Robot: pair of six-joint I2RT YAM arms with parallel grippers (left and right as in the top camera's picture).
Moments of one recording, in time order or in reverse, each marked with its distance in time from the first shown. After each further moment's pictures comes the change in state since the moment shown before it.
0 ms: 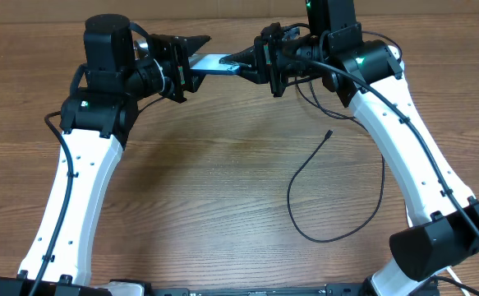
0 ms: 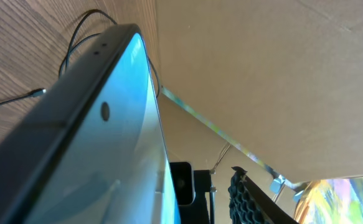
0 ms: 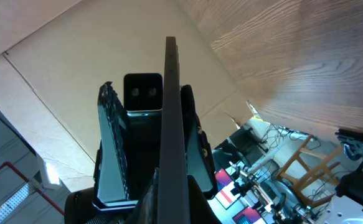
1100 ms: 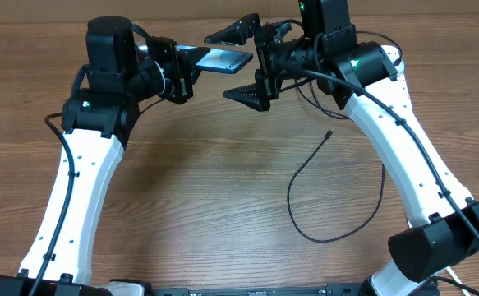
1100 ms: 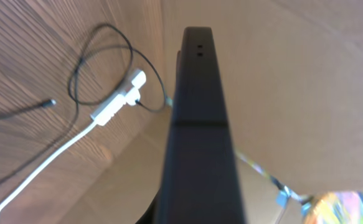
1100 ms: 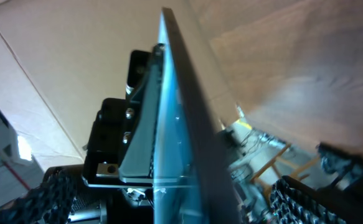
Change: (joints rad) left arm 0.000 0.001 -0.010 -0.025 -0.049 0.023; right arm 0.022 0.000 0.000 0.011 -0.004 -0.157
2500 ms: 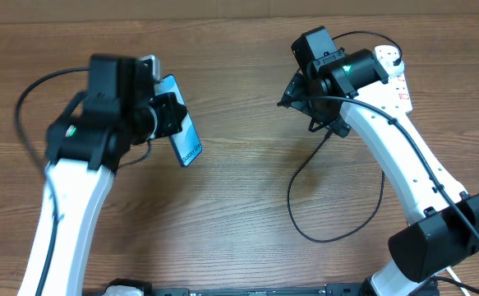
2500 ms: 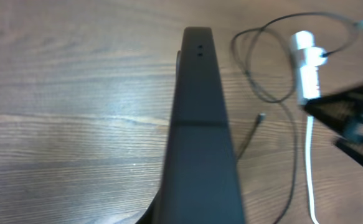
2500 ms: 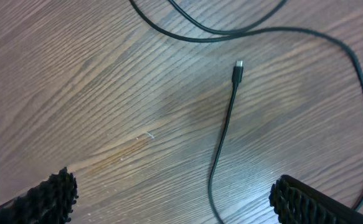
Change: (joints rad) left arm -0.019 -0.195 -0.013 -0.529 -0.304 1.358; right arm 0.001 0.000 -0.097 -0.605 1.132 -0.576
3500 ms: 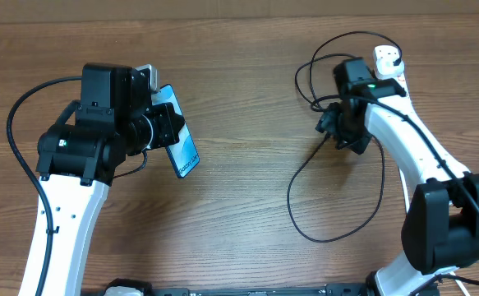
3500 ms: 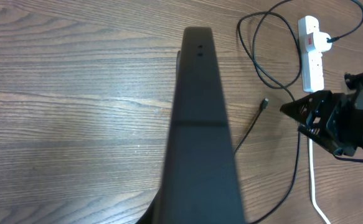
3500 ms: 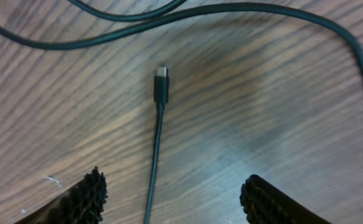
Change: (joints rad) left arm 0.000 0.001 0.000 -0.070 -0.001 0.006; right arm -0.244 0.000 -0.419 0.319 -0.150 -0.154
